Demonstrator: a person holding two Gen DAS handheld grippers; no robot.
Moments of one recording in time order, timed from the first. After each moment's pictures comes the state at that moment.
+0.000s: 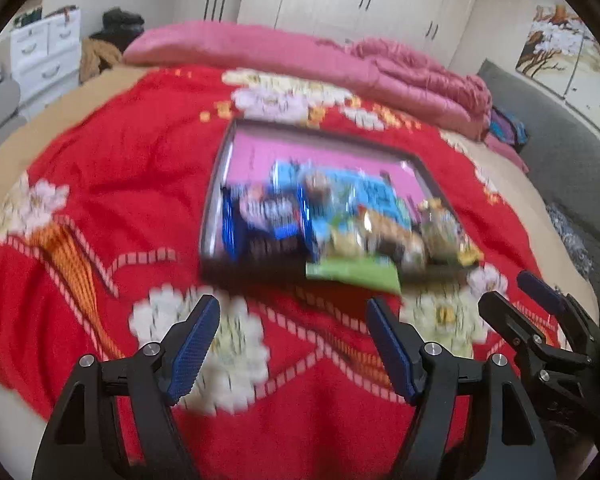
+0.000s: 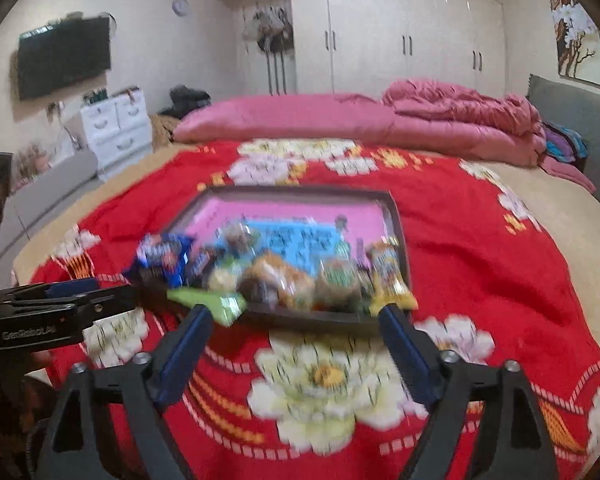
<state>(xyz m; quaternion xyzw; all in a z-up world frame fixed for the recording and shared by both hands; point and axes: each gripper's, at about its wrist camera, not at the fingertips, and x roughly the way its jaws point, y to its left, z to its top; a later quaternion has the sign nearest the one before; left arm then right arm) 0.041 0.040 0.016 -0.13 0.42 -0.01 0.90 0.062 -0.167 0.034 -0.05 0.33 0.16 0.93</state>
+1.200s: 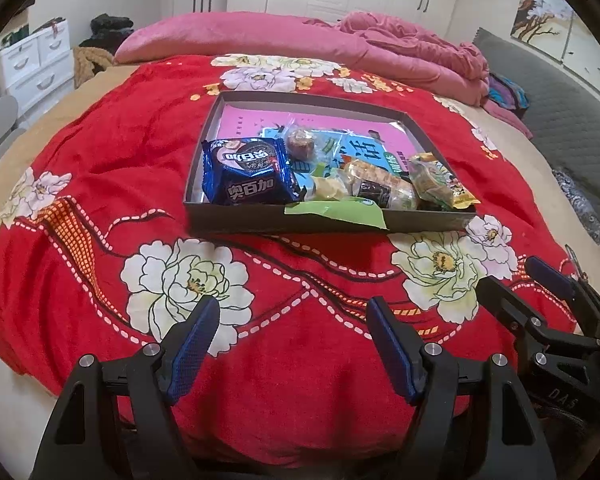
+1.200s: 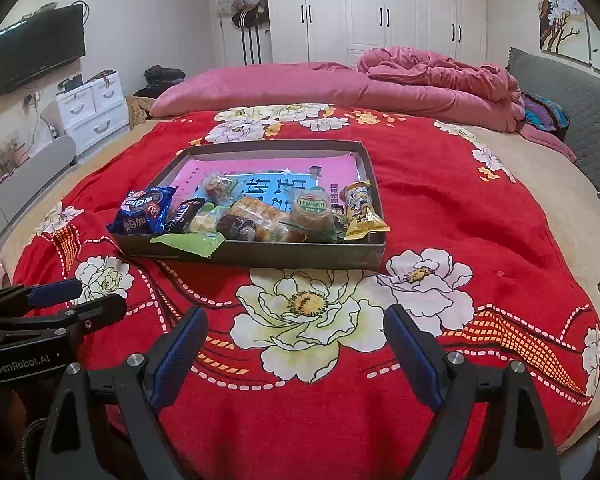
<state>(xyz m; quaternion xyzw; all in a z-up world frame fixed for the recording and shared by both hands) 0.021 0.012 0.007 -0.08 0.44 -0.01 0.89 0.038 -0.181 0.015 -0.04 0.37 0.12 0.92</state>
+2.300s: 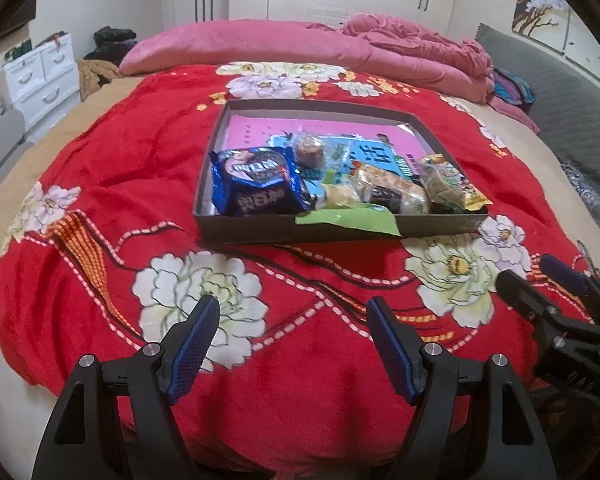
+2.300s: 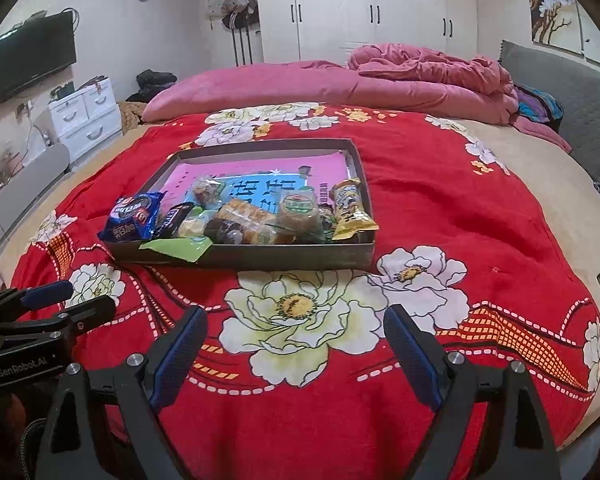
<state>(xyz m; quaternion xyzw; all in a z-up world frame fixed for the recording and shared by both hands) 0.025 0.012 0.007 -0.05 0.43 0.02 0.90 0.045 -0.192 0.014 -0.02 0.38 0.11 0.92</state>
